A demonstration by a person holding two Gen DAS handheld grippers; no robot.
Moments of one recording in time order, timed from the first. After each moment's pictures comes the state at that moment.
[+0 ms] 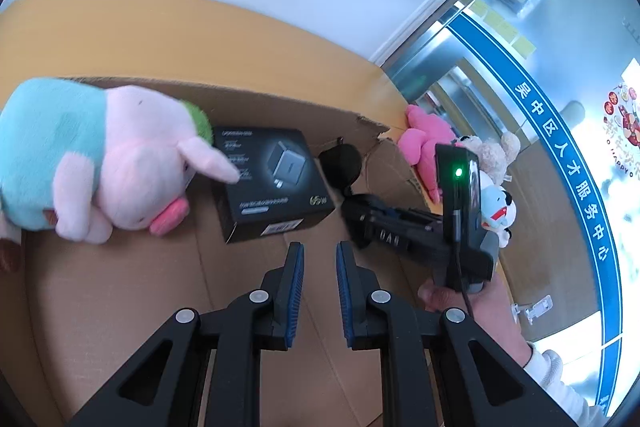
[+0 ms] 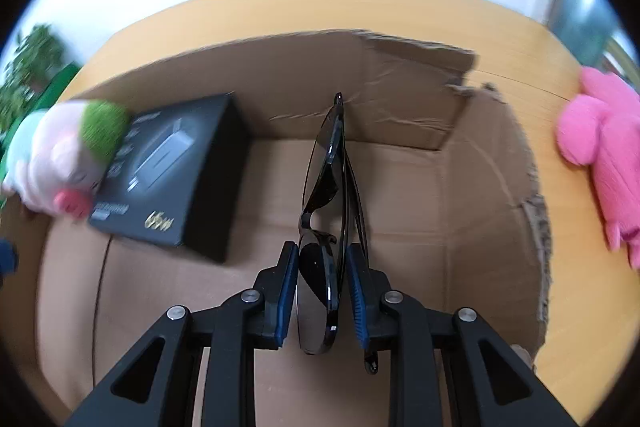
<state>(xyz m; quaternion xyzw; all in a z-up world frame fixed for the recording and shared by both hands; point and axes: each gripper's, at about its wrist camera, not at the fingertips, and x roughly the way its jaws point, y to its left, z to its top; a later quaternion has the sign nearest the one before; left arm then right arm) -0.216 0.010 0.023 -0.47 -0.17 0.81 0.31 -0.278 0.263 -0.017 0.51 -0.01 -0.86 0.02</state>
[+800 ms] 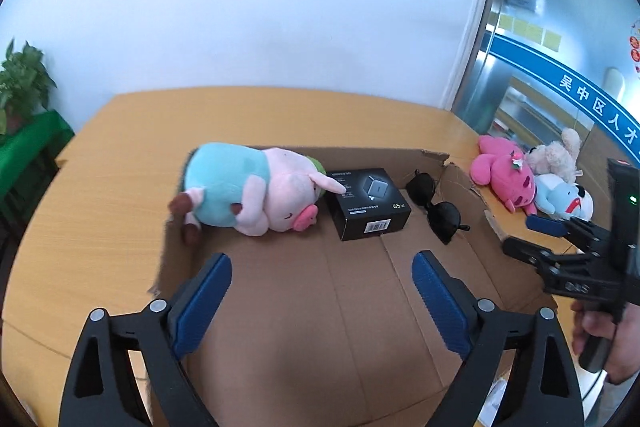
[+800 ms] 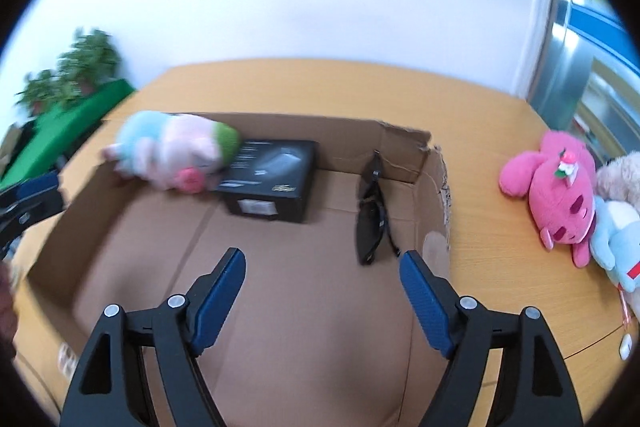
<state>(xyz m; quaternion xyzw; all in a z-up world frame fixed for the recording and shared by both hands) -0.082 -0.034 0.088 -0.35 -0.04 0.93 0.13 -0.131 0.235 0.091 0.39 0.04 -0.92 0.08</state>
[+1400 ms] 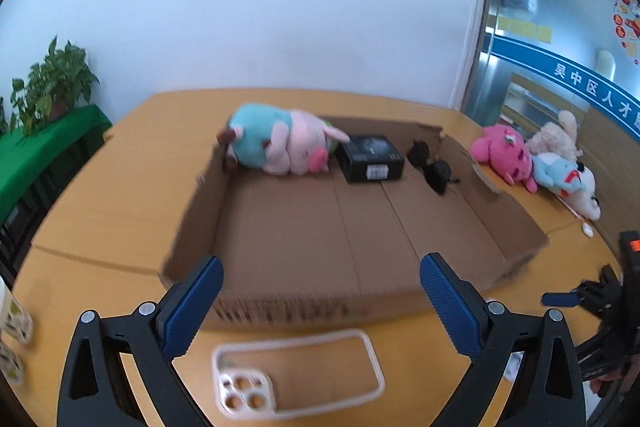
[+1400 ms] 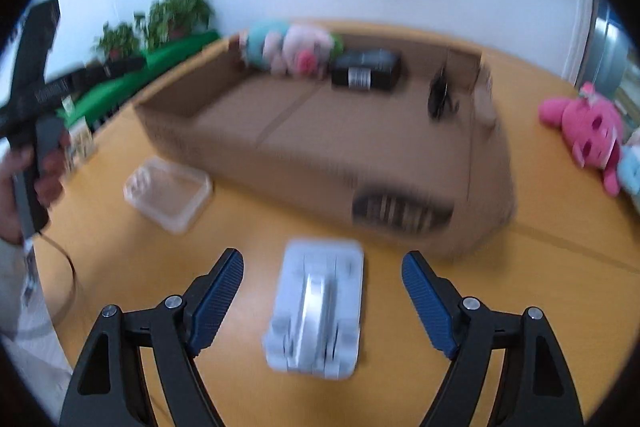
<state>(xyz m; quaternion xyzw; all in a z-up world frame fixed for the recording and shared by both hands) 0.056 -0.031 0.053 -0.33 -0.03 0.94 0.10 0.031 0.242 0.035 0.43 0.06 -0.88 0.20</state>
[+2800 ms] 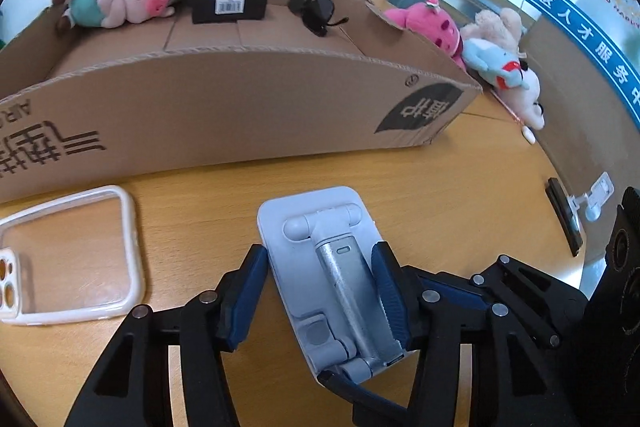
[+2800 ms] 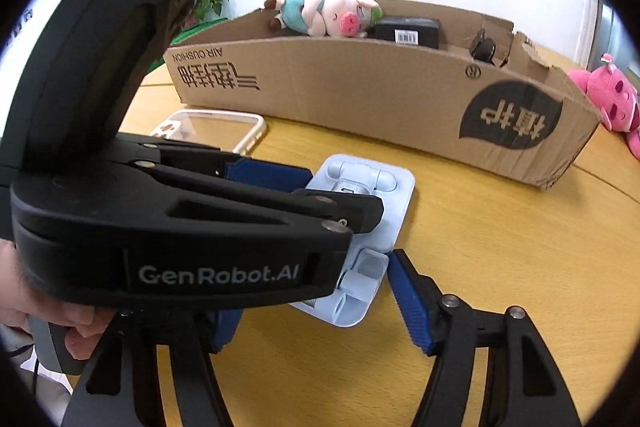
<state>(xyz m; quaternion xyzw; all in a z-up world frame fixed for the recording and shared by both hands) 0.070 0.113 -0.053 -0.48 -0.05 0.84 0.24 0.071 0.180 -0.011 0.41 0.04 -0.89 0.21</state>
